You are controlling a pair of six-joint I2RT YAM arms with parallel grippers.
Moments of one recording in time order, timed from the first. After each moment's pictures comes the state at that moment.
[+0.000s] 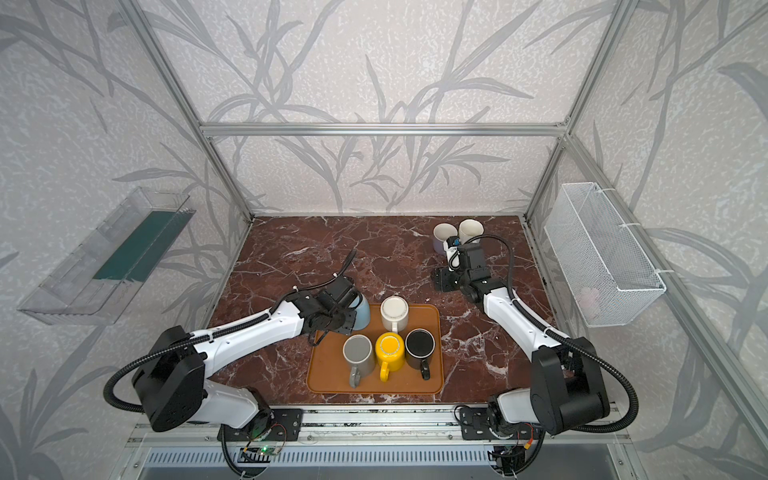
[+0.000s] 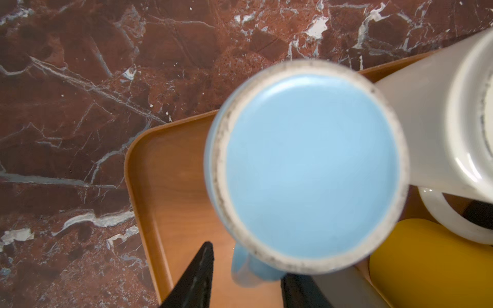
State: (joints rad) left arm -0.73 1.45 0.93 -0.68 -0.20 -0.46; right arm 0.26 1.39 0.89 -0.24 -0.16 0.13
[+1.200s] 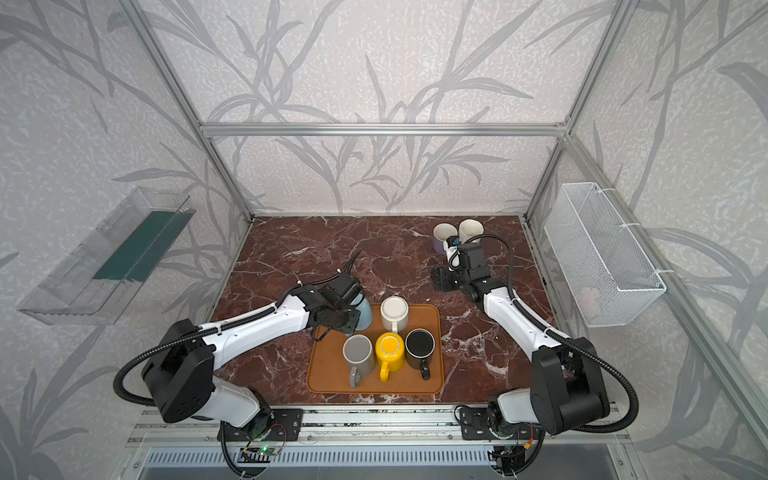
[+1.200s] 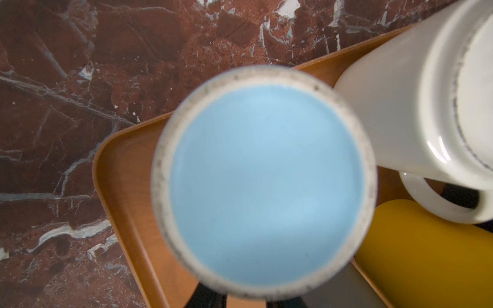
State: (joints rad) left arm -0.72 1.51 0.99 -0.72 -0.11 -0.40; right arm 0.26 1.39 0.90 -0.25 -0.16 0.13
